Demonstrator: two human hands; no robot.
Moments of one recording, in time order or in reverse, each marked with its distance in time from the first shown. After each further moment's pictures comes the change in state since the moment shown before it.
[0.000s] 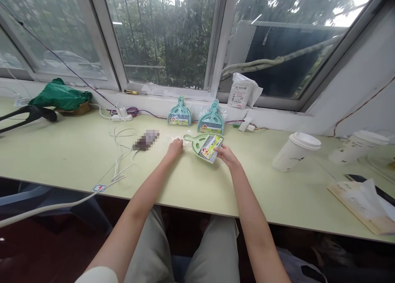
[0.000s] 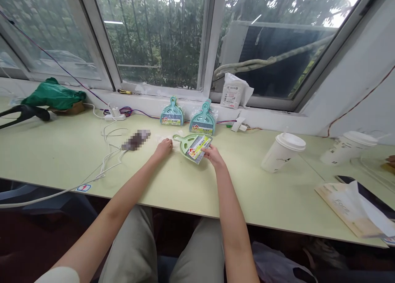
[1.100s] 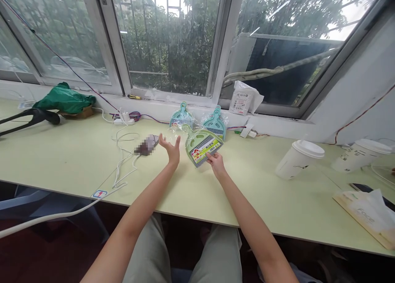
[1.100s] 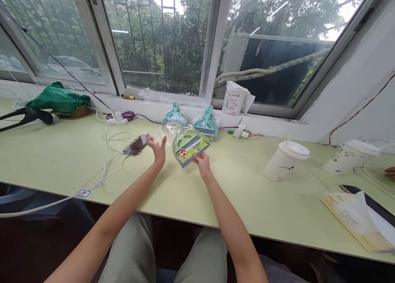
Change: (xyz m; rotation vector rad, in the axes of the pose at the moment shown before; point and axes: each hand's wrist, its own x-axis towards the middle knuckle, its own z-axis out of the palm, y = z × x) left_hand -0.025 0.031 -0.030 -1.013 0.709 -0.366; right_hand -0.010 0.034 0.061 0.092 0.025 -0.192
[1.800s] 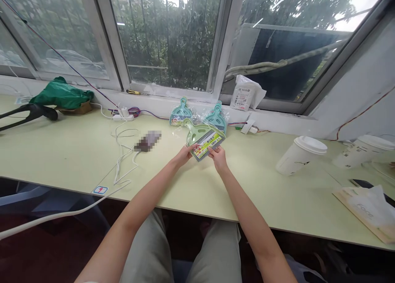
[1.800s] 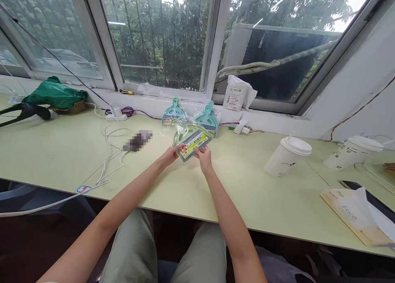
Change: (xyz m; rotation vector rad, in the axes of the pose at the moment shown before) left_hand -0.020 -0.012 0.018 -0.592 -0.854 -0.490; right_hand -0.001 -0.011 0.004 -0.066 0.043 -0.092
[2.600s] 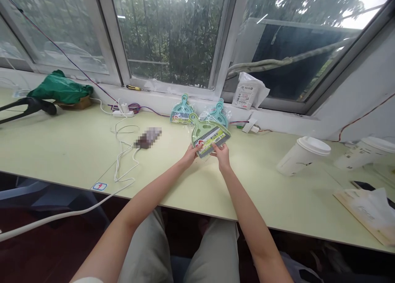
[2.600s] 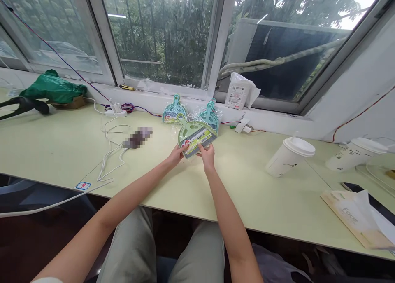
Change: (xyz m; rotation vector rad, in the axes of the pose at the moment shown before) left_hand -0.001 -0.013 0.030 -0.049 0.163 0.019; right_hand 0.001 -0.012 -0.003 -0.269 0.154 -0.034
